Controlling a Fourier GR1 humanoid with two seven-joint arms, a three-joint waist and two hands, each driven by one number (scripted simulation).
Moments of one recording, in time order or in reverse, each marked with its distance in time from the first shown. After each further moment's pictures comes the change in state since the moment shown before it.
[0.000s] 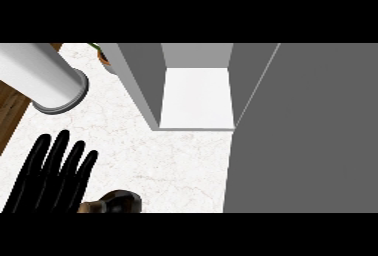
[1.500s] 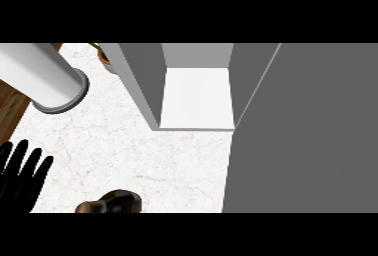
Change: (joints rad) left arm 0.265 -0.023 0.467 0.122 0.342 -0.353 -0.212; right arm -0.050 0.003 -0.012 -0.023 0.033 -0.017 0.076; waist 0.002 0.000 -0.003
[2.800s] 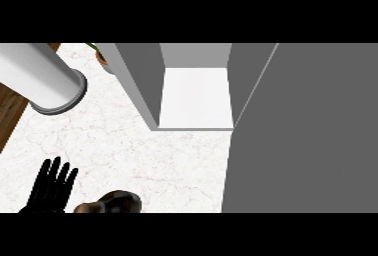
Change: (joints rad) left arm 0.089 -0.065 0.109 0.487 0.128 -0.323 -0.463; right arm -0.081 0.006 -0.032 -0.011 0.000 0.002 0.094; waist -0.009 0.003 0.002
